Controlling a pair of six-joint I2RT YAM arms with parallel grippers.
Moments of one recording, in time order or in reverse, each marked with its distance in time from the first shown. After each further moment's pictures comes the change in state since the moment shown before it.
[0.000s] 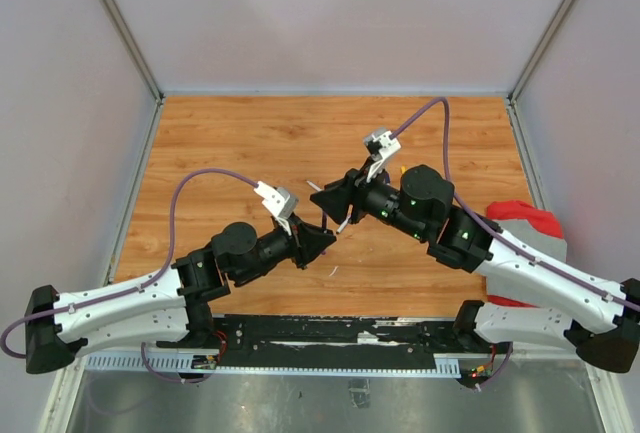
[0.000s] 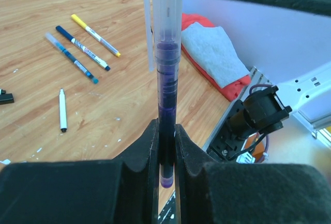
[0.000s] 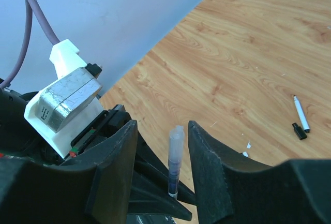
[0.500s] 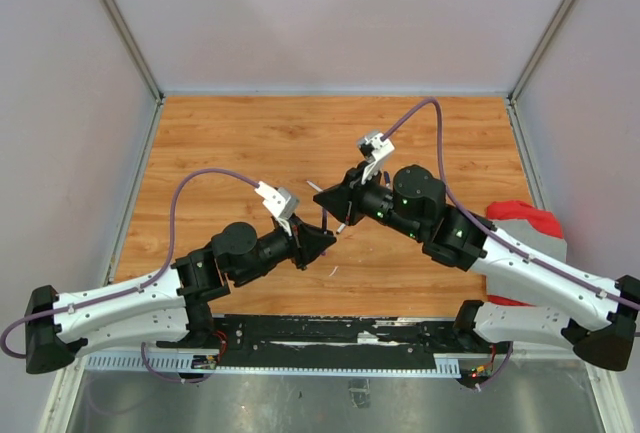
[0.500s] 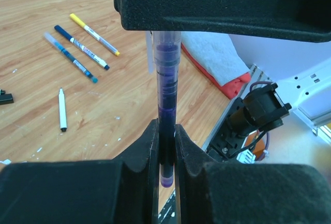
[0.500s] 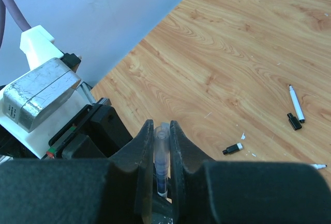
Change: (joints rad) left arm 0.000 0.002 0.004 -0.004 0.010 0.008; right arm 0.000 0.031 -0.001 -0.032 -0.024 -0.005
